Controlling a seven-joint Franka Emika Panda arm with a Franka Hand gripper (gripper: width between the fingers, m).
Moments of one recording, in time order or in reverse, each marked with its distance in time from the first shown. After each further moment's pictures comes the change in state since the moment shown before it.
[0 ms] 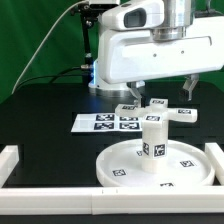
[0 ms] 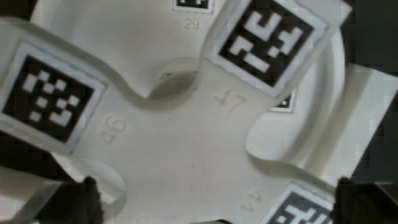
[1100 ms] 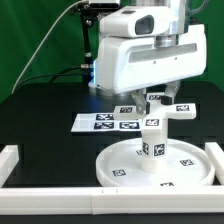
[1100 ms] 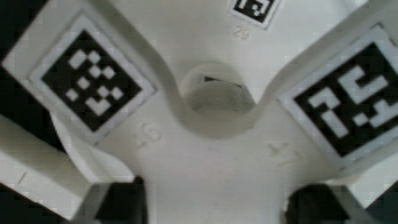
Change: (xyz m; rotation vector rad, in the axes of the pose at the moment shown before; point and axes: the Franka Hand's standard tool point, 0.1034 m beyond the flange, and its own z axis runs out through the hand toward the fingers) arm -0.001 0.007 0.008 -0.029 -0.003 -0.275
